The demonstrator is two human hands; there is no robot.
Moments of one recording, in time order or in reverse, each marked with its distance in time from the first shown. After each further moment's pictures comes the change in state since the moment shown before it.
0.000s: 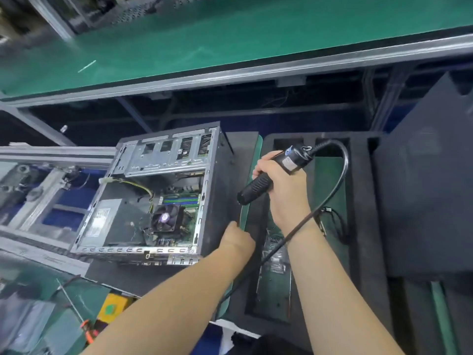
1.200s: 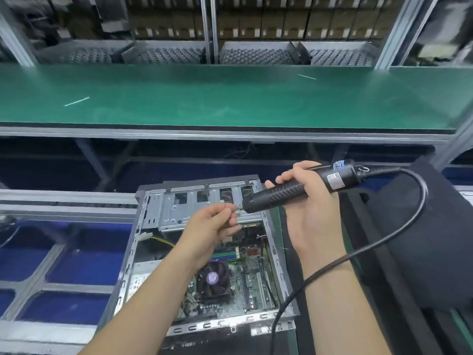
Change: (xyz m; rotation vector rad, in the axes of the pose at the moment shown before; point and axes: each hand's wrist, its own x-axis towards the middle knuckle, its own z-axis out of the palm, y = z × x) left_hand -0.068 -0.259 0.094 -2.590 0.565 0.434; right_hand -0.047 0.009 0.218 0.018 0.056 -0.355
